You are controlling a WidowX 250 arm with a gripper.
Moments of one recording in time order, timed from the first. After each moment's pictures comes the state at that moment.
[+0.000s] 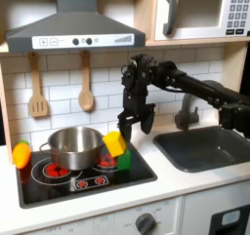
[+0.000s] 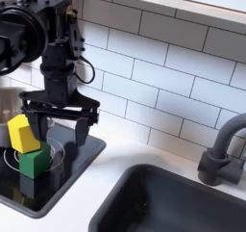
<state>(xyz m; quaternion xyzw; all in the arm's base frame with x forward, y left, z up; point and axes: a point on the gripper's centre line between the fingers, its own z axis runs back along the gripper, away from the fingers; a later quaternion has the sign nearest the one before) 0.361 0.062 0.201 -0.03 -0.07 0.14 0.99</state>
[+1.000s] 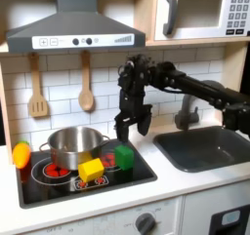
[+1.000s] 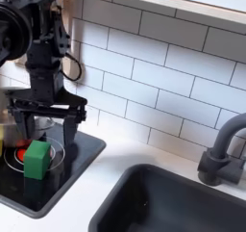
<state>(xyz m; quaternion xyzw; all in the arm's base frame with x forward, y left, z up) 0.354 0.073 0.201 -0.02 -0.07 0.16 0.98</state>
